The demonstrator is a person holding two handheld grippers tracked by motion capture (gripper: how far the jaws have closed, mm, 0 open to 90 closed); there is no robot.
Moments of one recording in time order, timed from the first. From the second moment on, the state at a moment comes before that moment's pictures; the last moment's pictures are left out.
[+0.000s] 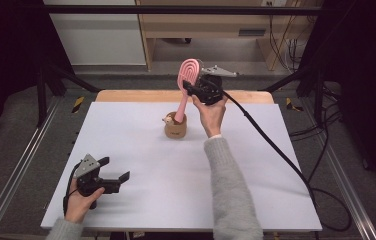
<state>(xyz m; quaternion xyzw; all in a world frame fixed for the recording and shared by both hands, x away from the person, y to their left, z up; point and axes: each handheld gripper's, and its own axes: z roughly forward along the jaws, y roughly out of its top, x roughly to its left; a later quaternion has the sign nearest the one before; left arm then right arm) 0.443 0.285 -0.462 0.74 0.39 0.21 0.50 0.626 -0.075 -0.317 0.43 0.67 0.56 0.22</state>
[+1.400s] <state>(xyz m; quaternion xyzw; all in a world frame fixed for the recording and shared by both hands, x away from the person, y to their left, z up) 0.443 0.285 -0.462 0.74 0.39 0.20 0.50 0.640 -0.056 -0.353 0.45 0.68 0.53 0.22</state>
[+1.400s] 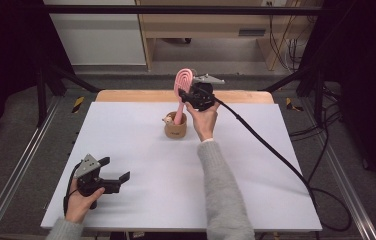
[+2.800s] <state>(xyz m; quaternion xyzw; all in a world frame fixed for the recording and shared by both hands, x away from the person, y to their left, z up) 0.443 0.283 -0.464 0.74 0.39 0.20 0.50 0.641 -0.065 -0.382 0.49 0.67 0.52 0.20</state>
